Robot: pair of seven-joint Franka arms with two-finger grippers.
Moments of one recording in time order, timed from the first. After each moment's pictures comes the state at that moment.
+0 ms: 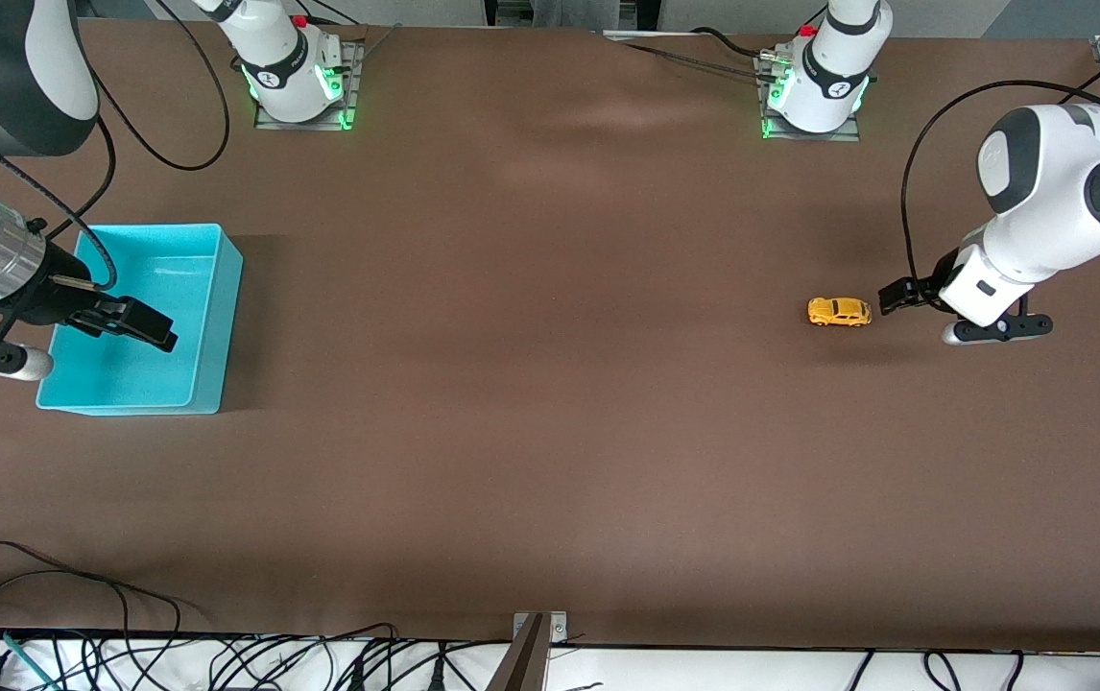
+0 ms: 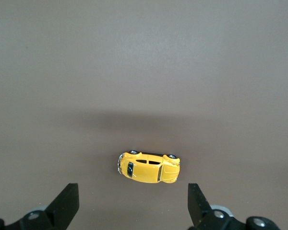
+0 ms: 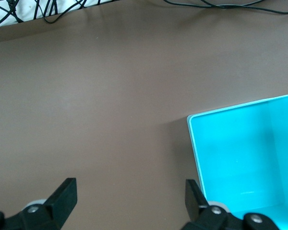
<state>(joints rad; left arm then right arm) 0.07 0.08 -0.02 -2.20 -0.01 2.18 -0.06 -0.02 0.23 0.12 -1.49 0.01 1.80 0.30</state>
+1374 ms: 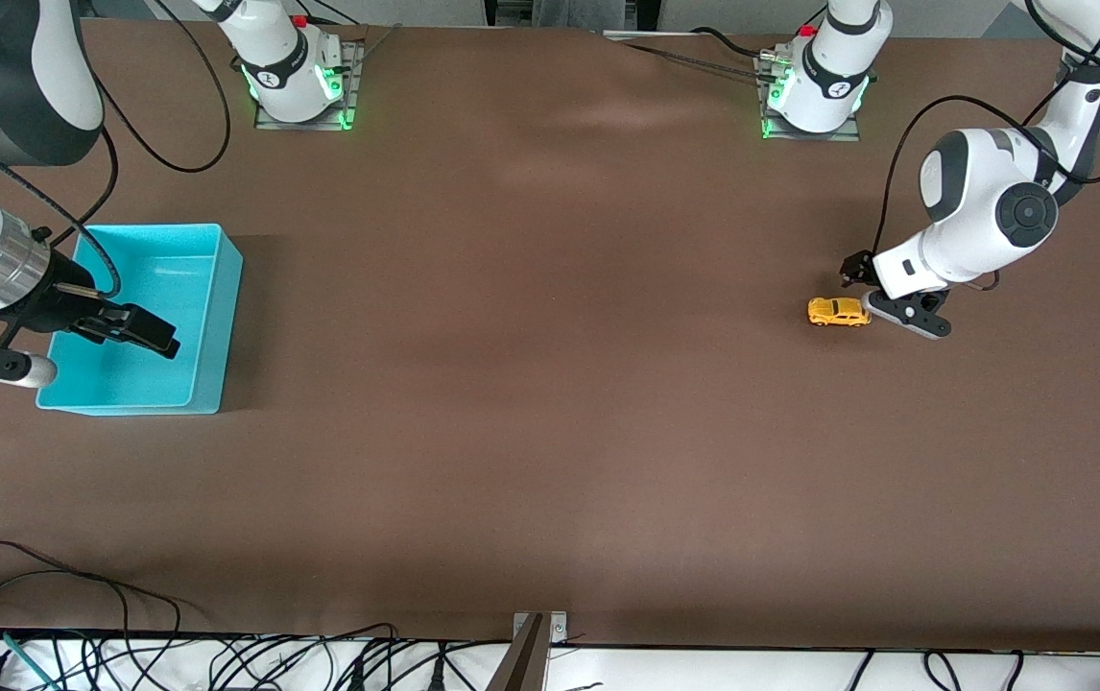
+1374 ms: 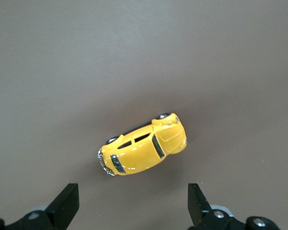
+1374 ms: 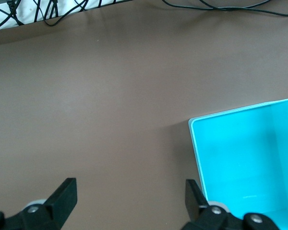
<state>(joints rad) 0.06 0.12 -0.03 -2.40 -0.01 2.36 0.54 -0.02 0.25 0.12 -1.49 0.01 1.82 0.30</state>
